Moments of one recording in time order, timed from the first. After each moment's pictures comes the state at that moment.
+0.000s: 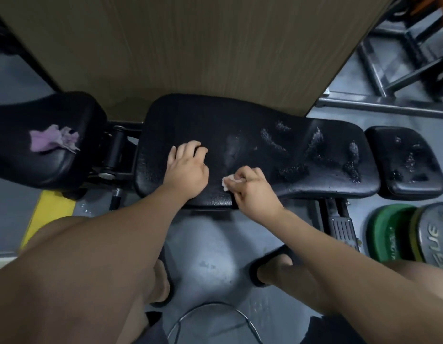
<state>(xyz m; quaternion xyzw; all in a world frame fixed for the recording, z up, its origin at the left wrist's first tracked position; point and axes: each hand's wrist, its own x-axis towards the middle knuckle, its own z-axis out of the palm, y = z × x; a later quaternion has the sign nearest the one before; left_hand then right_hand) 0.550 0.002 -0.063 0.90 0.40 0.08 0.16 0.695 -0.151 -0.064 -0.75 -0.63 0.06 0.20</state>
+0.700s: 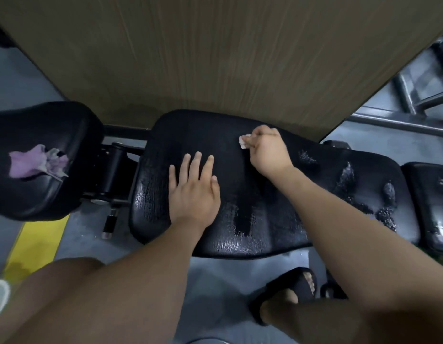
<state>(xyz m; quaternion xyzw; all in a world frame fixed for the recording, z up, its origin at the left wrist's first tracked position) 0.586 0.034 -0.096 0.84 0.51 0.11 0.11 0.802 0.033 -0.068 -0.80 -0.57 0.07 0.17</state>
